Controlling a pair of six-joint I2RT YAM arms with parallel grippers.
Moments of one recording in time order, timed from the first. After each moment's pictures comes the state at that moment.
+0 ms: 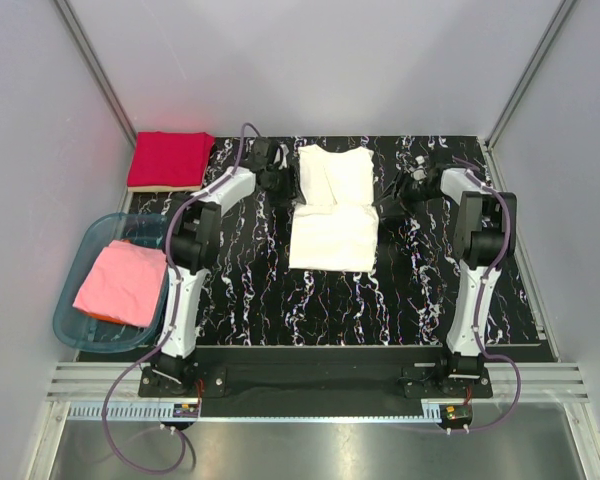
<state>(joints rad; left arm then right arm) -0.35 2.33 1.89 -0.50 0.37 -0.50 -0.04 2.26 1.69 -0.61 -0.79 0.51</state>
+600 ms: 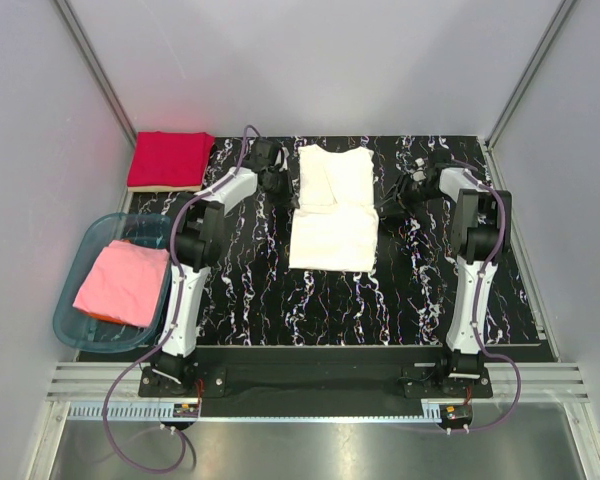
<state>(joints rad) -0.34 2.39 1.94 -0.53 0.35 -0.48 -0.05 2.36 1.77 -0.64 -0.79 0.50</state>
